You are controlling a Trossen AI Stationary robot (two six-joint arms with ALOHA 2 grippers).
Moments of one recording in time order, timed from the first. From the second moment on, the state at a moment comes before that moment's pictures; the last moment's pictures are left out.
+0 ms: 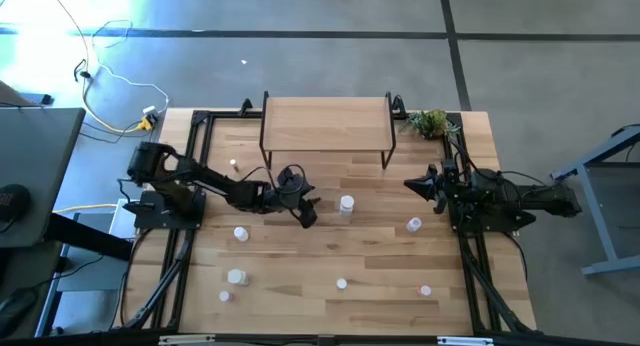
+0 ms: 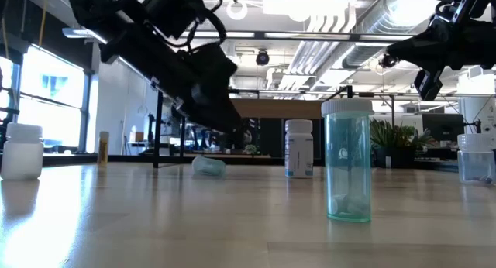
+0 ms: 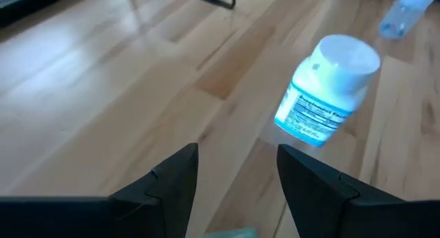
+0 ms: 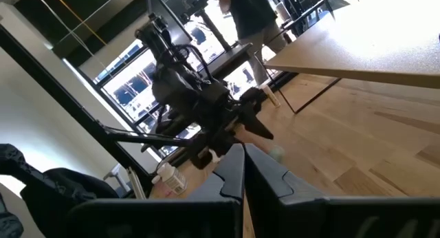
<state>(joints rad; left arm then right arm) 0.04 1.67 0.73 0.28 -0.45 -0.41 0.00 0.00 0.06 -0.02 0.14 0.63</state>
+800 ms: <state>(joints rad) -0.01 1.50 0.82 -0.12 -0.33 -1.44 0.00 0.00 0.06 0.06 0.14 0.63</state>
